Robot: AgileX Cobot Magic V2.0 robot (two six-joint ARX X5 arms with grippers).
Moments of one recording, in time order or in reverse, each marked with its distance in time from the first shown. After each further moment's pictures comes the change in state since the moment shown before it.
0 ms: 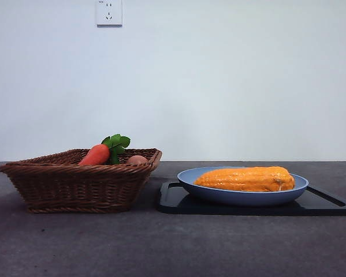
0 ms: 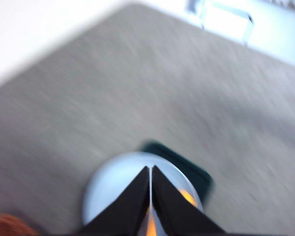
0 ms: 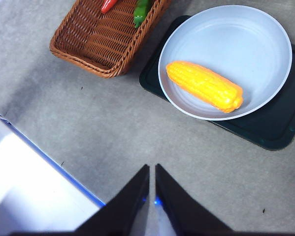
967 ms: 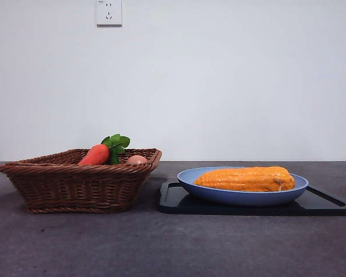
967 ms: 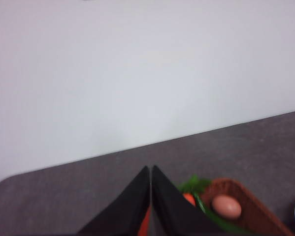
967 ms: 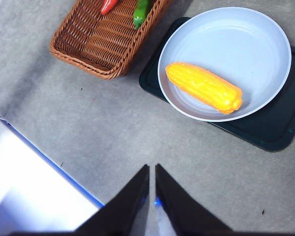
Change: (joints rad) left arm 0.703 -0.941 -1.005 0.525 -0.002 -0.008; right arm 0.000 0.000 0.000 0.005 0.000 0.000
